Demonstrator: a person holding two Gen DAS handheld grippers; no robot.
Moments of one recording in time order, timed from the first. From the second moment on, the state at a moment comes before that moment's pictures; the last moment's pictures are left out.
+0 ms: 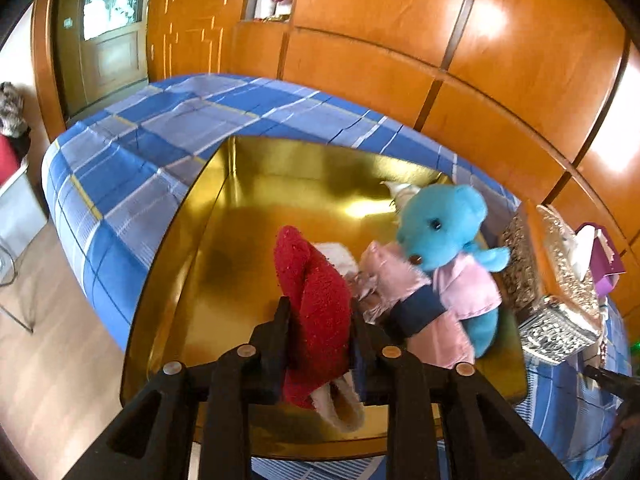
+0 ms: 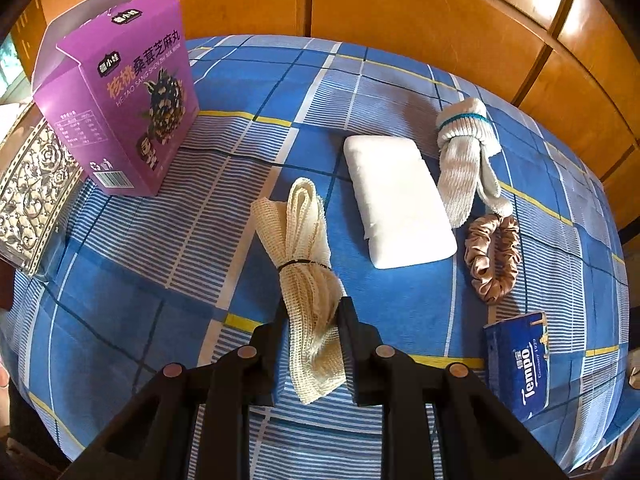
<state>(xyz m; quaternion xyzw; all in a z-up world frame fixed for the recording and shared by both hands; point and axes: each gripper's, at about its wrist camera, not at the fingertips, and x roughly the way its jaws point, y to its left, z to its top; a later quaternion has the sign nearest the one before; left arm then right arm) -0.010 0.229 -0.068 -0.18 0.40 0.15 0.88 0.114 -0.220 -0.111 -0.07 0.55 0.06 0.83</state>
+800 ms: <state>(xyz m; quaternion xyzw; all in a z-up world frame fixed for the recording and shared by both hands) -0.026 0.178 -0.036 -0.09 0.36 0.10 0.92 0.193 -0.201 0.013 0.03 0.49 0.03 0.87</state>
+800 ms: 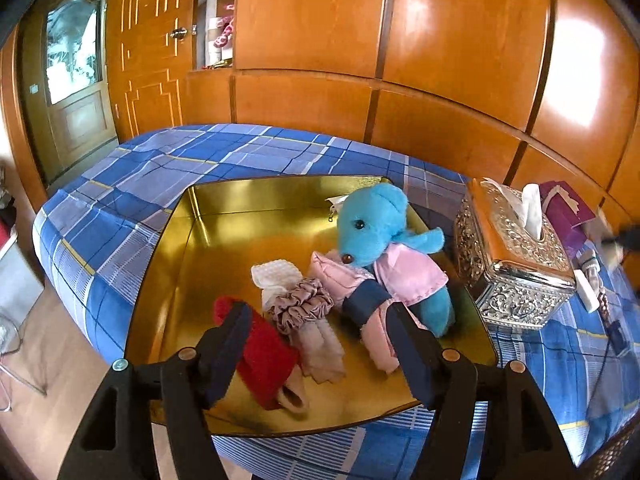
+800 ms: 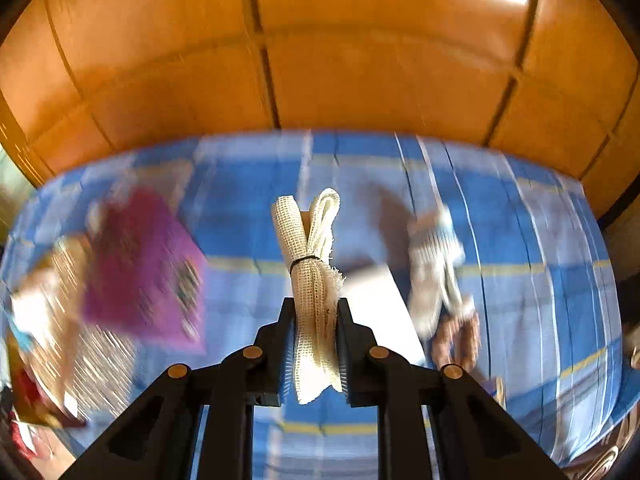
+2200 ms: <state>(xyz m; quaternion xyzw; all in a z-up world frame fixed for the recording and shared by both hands) -0.038 0.233 -0.017 -0.12 0.31 0.19 0.92 0.024 0.119 -0.034 -0.10 0.45 0.37 0.80</state>
